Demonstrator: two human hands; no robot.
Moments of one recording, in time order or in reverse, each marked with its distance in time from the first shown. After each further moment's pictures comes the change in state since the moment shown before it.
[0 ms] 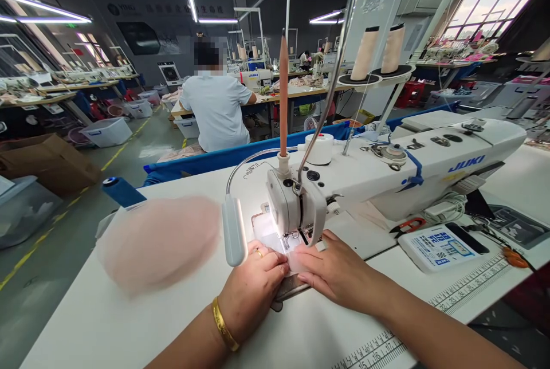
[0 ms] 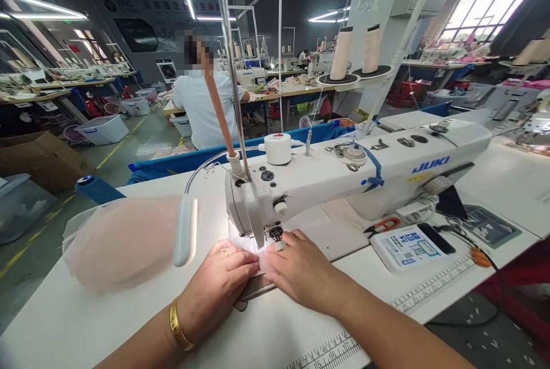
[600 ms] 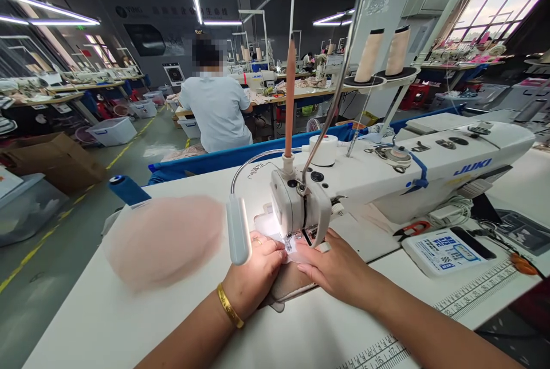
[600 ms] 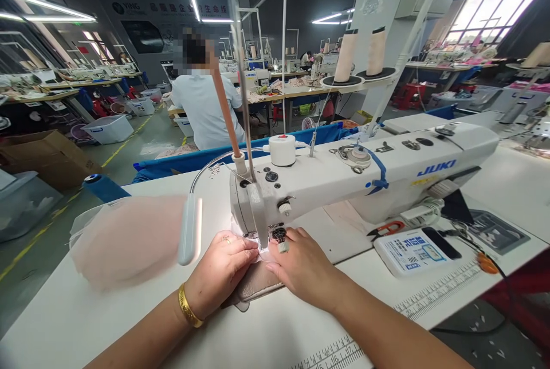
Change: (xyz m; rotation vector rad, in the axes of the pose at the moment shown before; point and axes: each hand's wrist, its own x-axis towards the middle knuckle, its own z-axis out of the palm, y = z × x) left_hand 0.004 -0.020 0.003 0.117 0.030 -0.014; right_hand 0.008 -0.002 0.004 -0.006 0.066 0.133
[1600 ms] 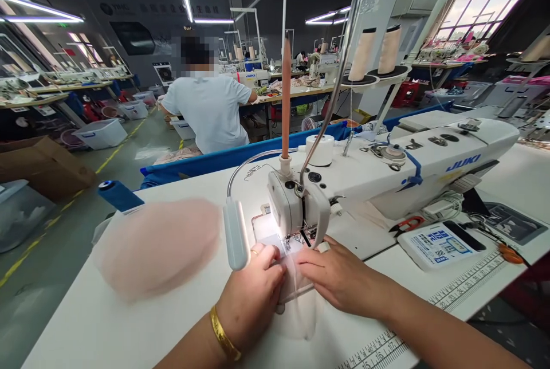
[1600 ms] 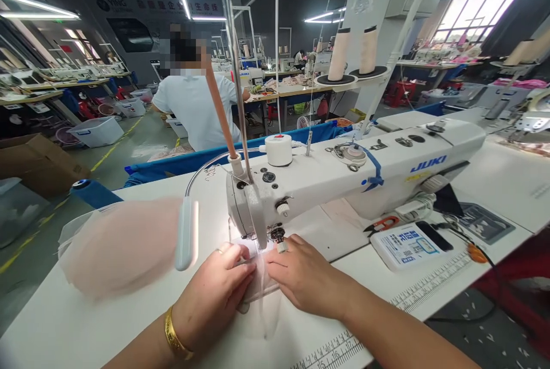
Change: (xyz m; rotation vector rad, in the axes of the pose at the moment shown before) left_hand -0.007 0.025 -0.016 -0.062 -0.148 -0.152; right_hand -0.011 0.003 -0.006 0.056 -0.116 -0.224
